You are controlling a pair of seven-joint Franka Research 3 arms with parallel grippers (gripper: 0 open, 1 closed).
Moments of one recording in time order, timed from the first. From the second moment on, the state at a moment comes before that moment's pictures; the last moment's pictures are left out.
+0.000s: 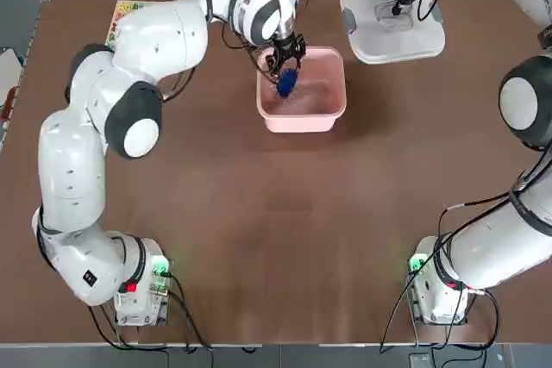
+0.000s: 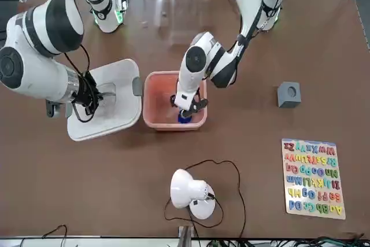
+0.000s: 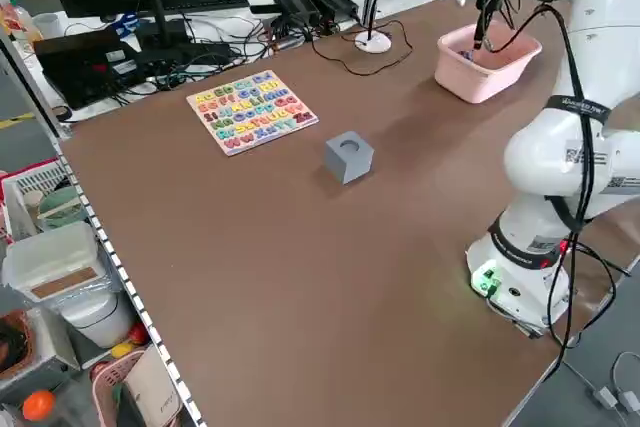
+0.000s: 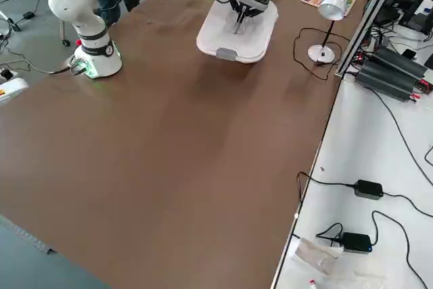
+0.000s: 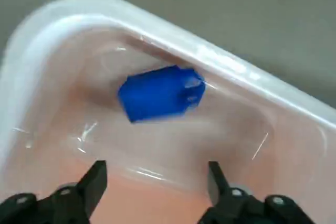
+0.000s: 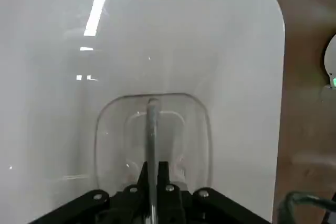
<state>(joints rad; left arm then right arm) -0.66 0.64 -0.14 -1.42 -0.09 2.12 -1.17 0.32 0.27 -0.12 -1.50 0.20 1.55 1.56</state>
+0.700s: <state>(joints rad) -0.20 0.36 -0.14 -1.59 0.03 1.87 -0.74 0.32 0.27 -0.12 -1.50 0.20 1.55 1.56</state>
